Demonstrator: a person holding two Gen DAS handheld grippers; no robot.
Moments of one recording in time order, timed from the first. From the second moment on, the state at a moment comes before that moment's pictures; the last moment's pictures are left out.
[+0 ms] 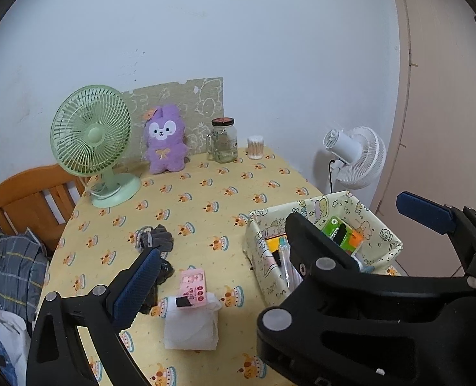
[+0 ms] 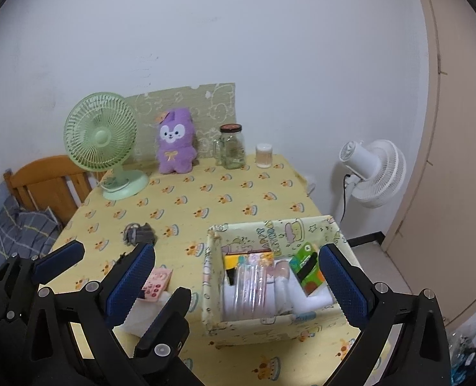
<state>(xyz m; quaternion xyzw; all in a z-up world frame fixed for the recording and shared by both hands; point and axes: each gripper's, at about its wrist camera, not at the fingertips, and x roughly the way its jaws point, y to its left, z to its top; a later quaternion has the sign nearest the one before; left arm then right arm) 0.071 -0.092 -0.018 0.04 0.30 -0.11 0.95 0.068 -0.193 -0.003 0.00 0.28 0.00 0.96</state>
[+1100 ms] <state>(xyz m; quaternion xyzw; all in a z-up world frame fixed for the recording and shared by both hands) 0.058 -0.027 -0.049 0.04 0.29 -0.06 0.95 0.066 -0.130 -0.036 0.01 0.28 0.04 0.96</state>
